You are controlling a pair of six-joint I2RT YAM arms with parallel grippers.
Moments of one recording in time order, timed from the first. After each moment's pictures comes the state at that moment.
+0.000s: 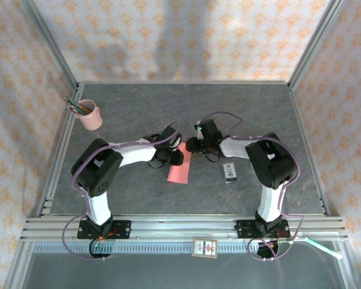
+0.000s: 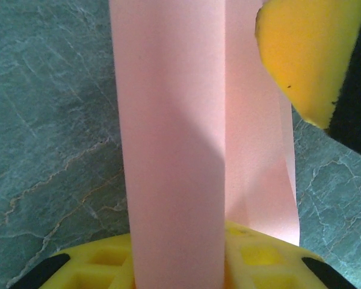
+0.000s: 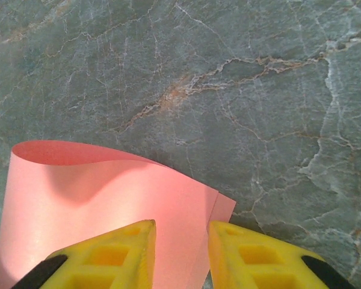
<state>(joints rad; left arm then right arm) -0.61 1.85 1.04 -0.34 0.11 -0.48 0.54 1.88 0.98 0.03 -0.27 0.53</state>
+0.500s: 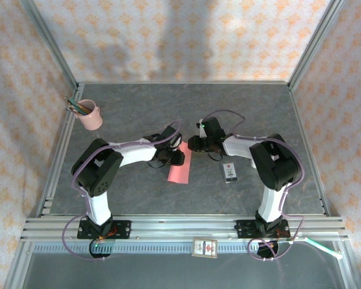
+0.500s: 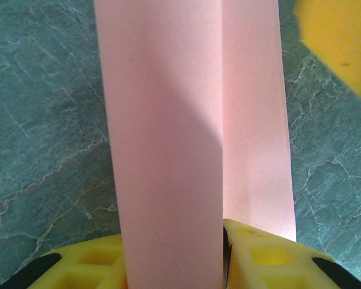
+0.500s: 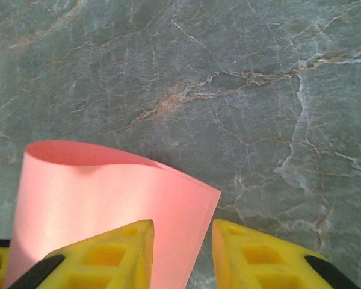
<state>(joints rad) -0.61 1.85 1.05 -0.35 0.12 -0.48 0.52 1.83 0.98 -0.02 -0.29 0.50</state>
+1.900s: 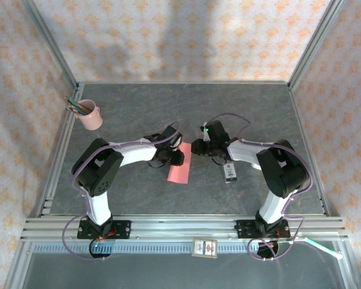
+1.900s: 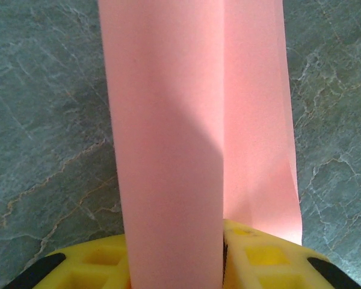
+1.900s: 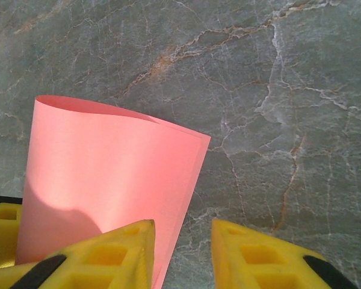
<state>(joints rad) -0.61 1.85 1.05 -0.36 0.11 -0.46 0.52 1.74 0.89 -0.03 -0.28 0.53</state>
